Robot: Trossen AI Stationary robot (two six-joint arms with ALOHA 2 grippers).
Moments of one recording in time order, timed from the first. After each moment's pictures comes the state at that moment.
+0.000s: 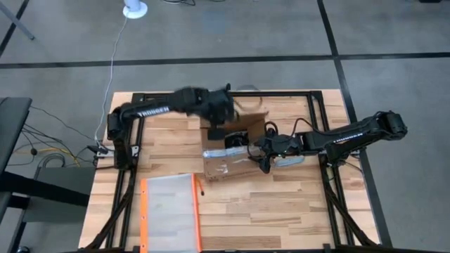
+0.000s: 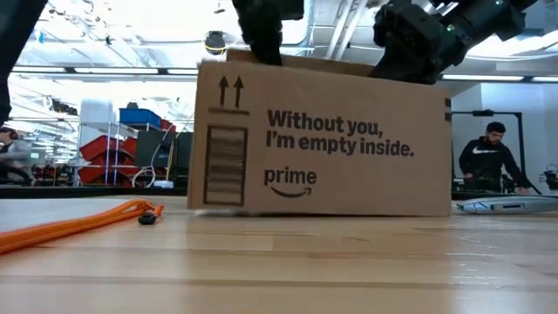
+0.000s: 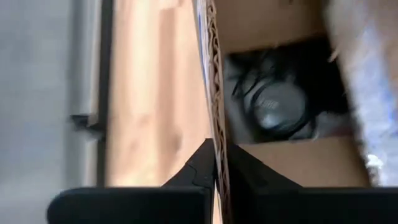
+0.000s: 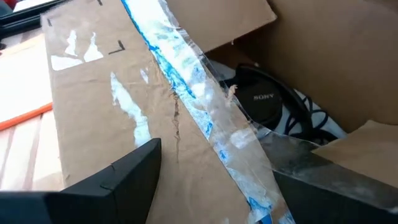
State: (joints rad) left arm 0.27 1.85 1.94 -1.10 -0.05 0.29; right arm 0.11 1.25 0.65 -0.05 0.23 0.36
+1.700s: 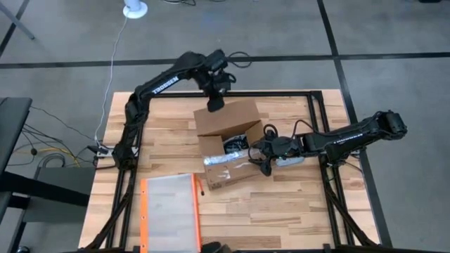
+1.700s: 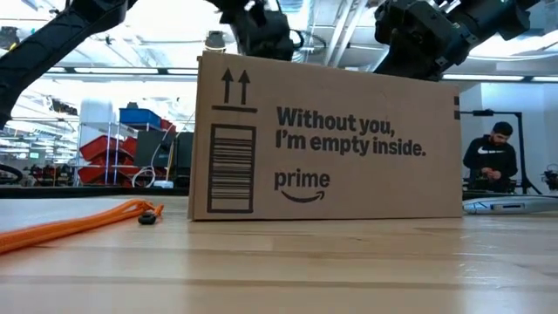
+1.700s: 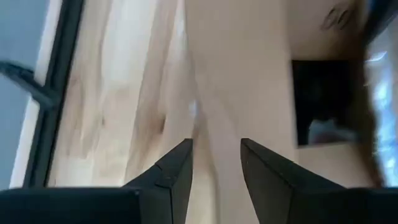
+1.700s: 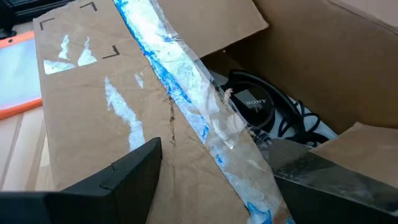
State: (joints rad) left arm 0.54 2.11 2.32 -1.42 0.32 0.29; right arm 0.12 1.25 0.65 -0.05 0.22 0.31
